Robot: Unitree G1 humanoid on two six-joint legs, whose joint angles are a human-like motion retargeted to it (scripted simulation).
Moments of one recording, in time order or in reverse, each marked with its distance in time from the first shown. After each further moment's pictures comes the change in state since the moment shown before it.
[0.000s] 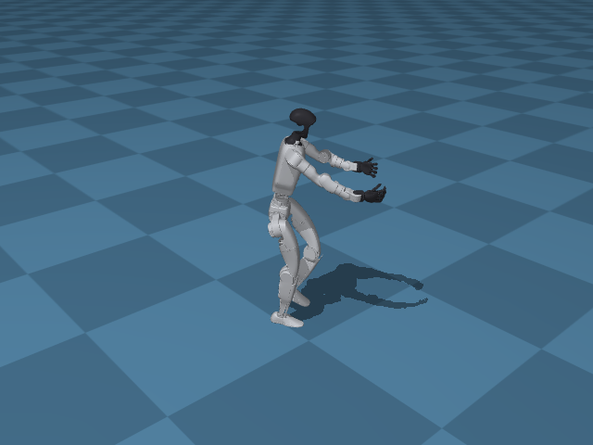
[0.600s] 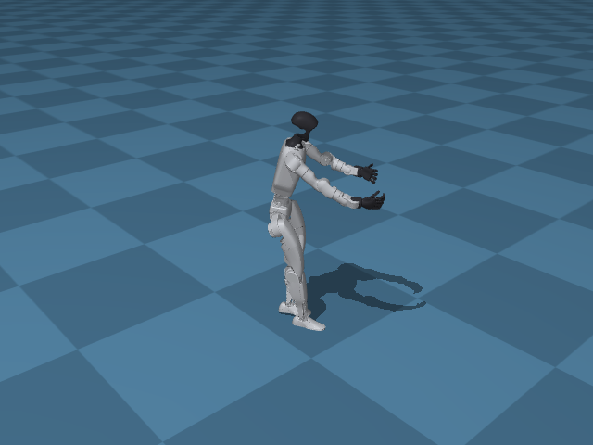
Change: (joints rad) left arm -0.002 -0.018 0.004 0.001 -0.019 -0.012 0.008; right arm -0.014 -0.025 0.004 0.003 -0.002 -0.007 0.004; waist 0.026 0.036 0.084; left_leg 0.464 -0.031 0.098 -0.831 0.028 -0.098; right_leg -0.078 -0.054 0.020 -0.199 0.229 -0.042
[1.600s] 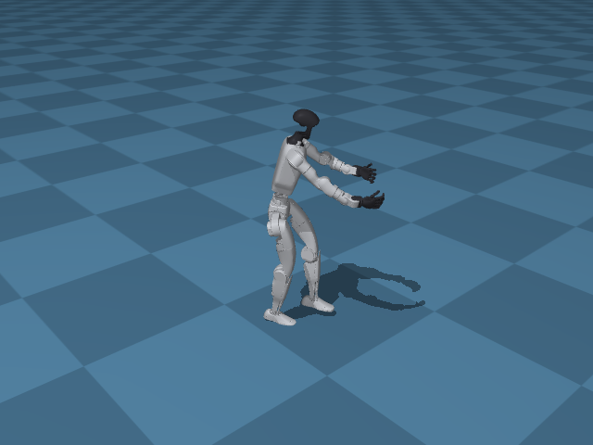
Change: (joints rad) left arm 0.014 -0.002 -0.002 -0.001 0.050 0.009 -0.047; right arm 0.059 0.007 -0.006 -0.014 0.059 -0.013 0.022; waist -0.014 0.015 -0.027; left_leg -0.379 0.136 -0.064 0.230 0.262 -0.004; right_leg 0.196 0.099 -0.108 0.133 -0.253 0.054
